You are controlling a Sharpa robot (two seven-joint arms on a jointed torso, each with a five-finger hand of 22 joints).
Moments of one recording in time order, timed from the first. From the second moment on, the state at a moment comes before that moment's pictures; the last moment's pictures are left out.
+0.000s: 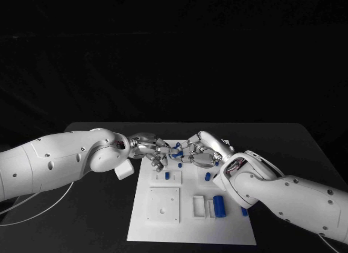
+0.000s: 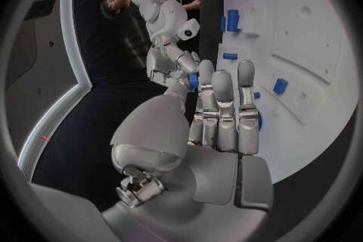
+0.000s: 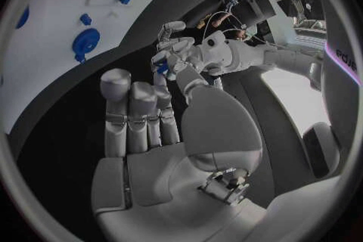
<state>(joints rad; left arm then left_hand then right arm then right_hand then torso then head) 1.43 -0.75 -0.23 1.35 -0.35 0.24 0.01 1.20 0.12 0.01 0.08 0.36 0.90 0.04 0.48 0.57 1.32 -0.02 0.52 0.22 1.20 -0.07 1.21 0.37 0.01 1.17 -0.09 0.26 1.31 1.09 -0.67 0.07 1.56 -1.29 -0.55 0.01 1.24 -0.03 0.23 -0.23 0.30 1.27 0.05 0.06 0.07 1.25 -0.04 1.06 1.10 1.45 -0.09 1.01 1.01 0.08 1.47 -0.11 0.69 1.31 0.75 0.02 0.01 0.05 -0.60</state>
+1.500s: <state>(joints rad) 1.43 -0.75 -0.23 1.33 -0.31 0.28 0.00 1.26 0.08 0.01 0.04 0.43 0.89 0.05 0.46 0.54 1.31 -0.01 0.46 0.19 1.18 -0.07 1.22 0.37 0.01 1.16 -0.09 0.25 1.31 1.08 -0.67 0.07 1.56 -1.31 -0.55 0.00 1.24 -0.03 0.23 -0.23 0.30 1.26 0.05 0.06 0.07 1.25 -0.04 1.06 1.10 1.45 -0.09 1.01 1.01 0.08 1.47 -0.11 0.69 1.31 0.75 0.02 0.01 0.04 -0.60</state>
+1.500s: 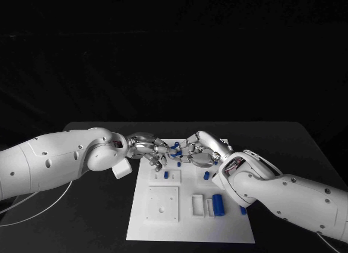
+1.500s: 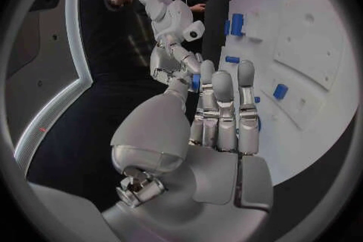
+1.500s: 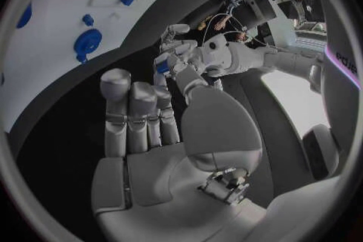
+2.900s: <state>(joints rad) 1.43 -0.75 -0.23 1.34 -0.25 0.25 0.00 1.00 0.17 0.23 -0.24 0.69 0.93 0.08 0.44 0.79 1.39 -0.04 0.45 0.19 1.19 -0.09 1.27 0.40 0.01 1.12 -0.11 0.41 1.31 1.08 -0.67 0.07 1.55 -1.31 -0.55 0.00 1.22 -0.05 0.19 -0.20 0.29 1.08 0.10 0.07 0.06 1.18 -0.01 0.96 1.01 1.43 -0.08 0.97 0.98 0.08 1.46 -0.10 0.60 1.31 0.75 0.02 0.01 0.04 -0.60</state>
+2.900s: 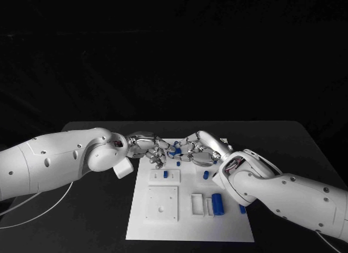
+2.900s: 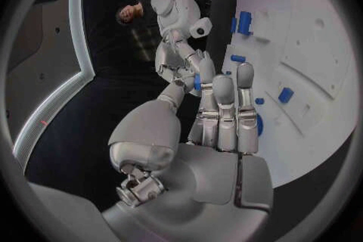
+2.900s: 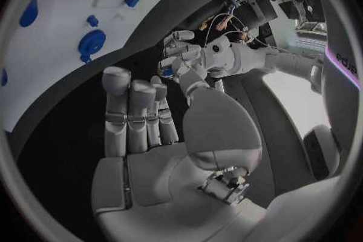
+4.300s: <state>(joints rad) 1.46 -0.73 -0.23 1.43 -0.84 -0.02 -0.55 1.02 0.12 0.23 -0.25 0.78 1.03 0.10 0.32 0.78 1.47 -0.07 0.44 0.19 1.32 -0.13 1.25 0.46 0.01 1.19 -0.15 0.46 1.31 1.09 -0.84 0.22 1.43 -0.88 -0.61 0.18 1.23 -0.01 0.04 -0.23 0.40 1.04 0.11 0.07 0.06 1.16 -0.01 0.80 0.61 1.41 -0.08 0.78 0.78 0.09 1.47 -0.09 0.16 1.19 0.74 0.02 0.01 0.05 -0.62</state>
